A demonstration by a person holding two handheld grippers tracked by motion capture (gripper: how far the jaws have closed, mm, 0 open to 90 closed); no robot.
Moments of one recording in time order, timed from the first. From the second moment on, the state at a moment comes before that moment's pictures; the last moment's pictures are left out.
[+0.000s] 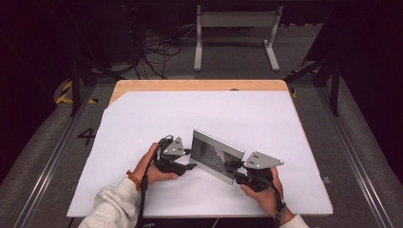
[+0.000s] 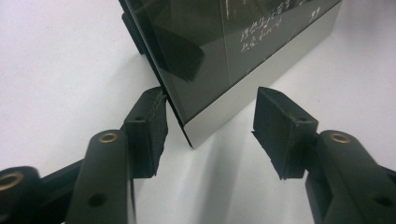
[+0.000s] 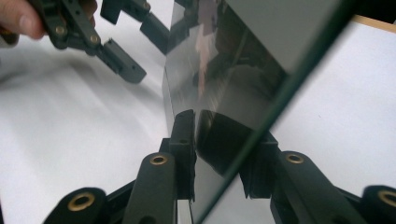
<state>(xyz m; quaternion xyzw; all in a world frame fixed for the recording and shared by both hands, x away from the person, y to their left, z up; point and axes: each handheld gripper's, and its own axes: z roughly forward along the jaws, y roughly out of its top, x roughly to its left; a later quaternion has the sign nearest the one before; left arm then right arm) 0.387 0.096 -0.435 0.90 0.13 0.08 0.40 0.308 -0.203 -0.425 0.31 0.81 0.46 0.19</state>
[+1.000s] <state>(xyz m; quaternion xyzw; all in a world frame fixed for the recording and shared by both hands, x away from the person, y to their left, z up) 0.393 0.086 -0.437 0.89 0.13 0.11 0.43 0.292 -0.214 -0.430 0.32 0.81 0.45 0.20</state>
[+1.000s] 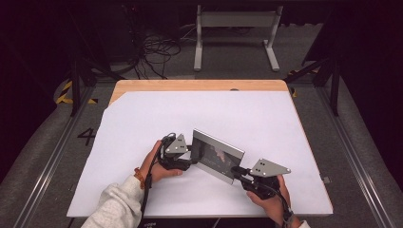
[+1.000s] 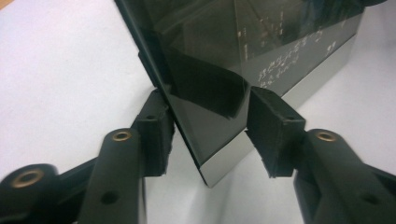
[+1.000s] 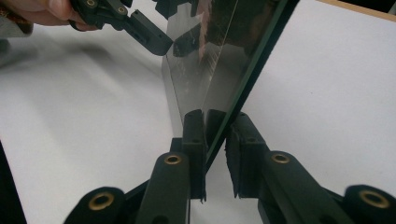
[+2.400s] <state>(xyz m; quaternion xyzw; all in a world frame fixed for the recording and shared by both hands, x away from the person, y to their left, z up) 0.373 0.093 -0.432 0.90 0.14 0.14 0.40 0.300 -0.214 -0.433 0.33 0.81 0.44 0.21</state>
